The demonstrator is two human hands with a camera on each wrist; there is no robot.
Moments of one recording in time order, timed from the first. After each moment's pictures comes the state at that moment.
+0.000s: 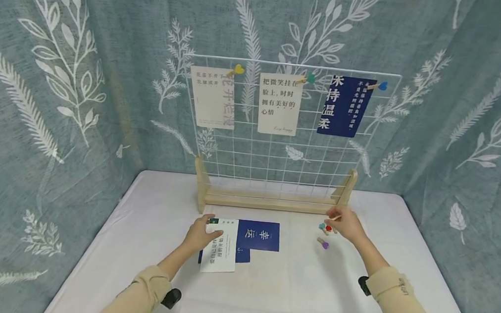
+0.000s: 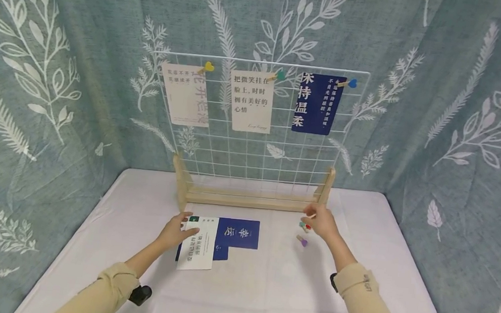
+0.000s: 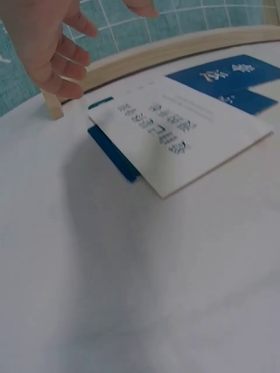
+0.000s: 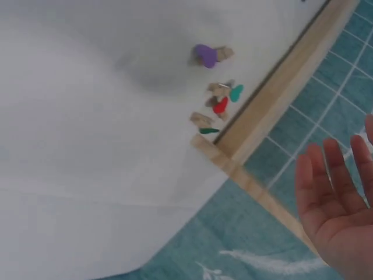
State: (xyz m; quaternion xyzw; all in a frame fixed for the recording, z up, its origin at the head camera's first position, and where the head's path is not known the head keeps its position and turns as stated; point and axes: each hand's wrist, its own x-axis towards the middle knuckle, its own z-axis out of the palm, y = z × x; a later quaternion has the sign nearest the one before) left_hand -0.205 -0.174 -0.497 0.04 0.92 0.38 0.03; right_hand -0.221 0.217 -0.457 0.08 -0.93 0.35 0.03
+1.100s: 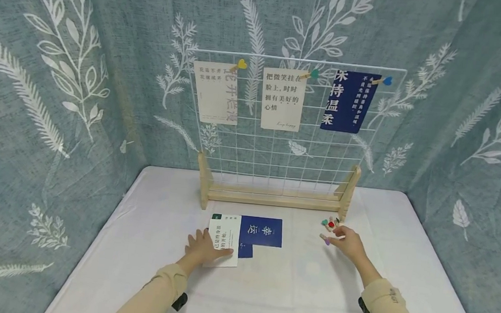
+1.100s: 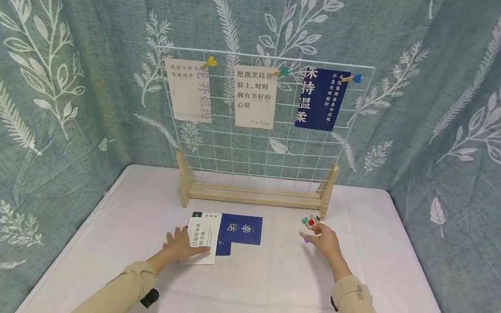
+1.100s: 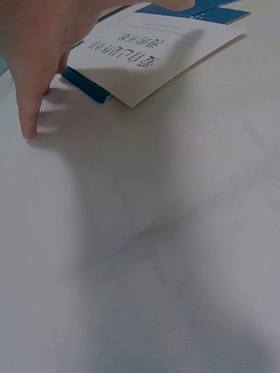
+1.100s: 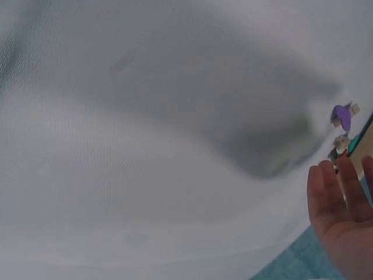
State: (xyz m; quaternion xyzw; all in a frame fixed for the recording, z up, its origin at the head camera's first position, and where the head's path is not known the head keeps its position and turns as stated) left_hand -0.182 -0.166 -0.523 -0.05 0.96 0.22 0.16; right_hand -0.201 0.231 -0.525 0.00 -0.93 0.36 -0.02
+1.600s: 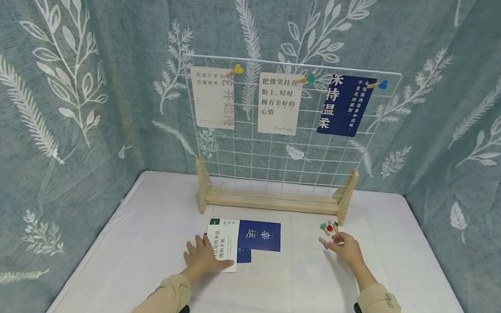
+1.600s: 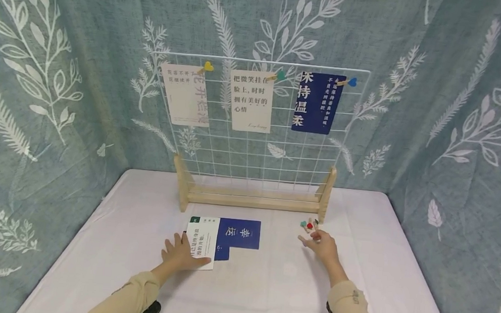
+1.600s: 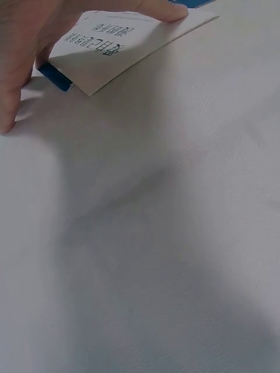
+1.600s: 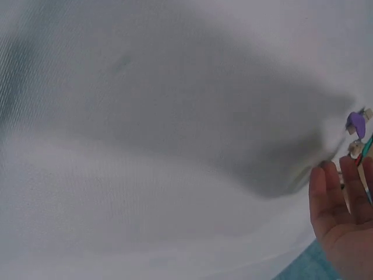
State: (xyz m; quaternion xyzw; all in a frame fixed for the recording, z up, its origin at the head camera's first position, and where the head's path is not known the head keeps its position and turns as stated) left_hand -0.176 -0.152 -0.534 -0.07 0.97 0.20 0.12; right_hand -0.197 0.231 -0.535 -0.03 -0.92 0.38 -0.01
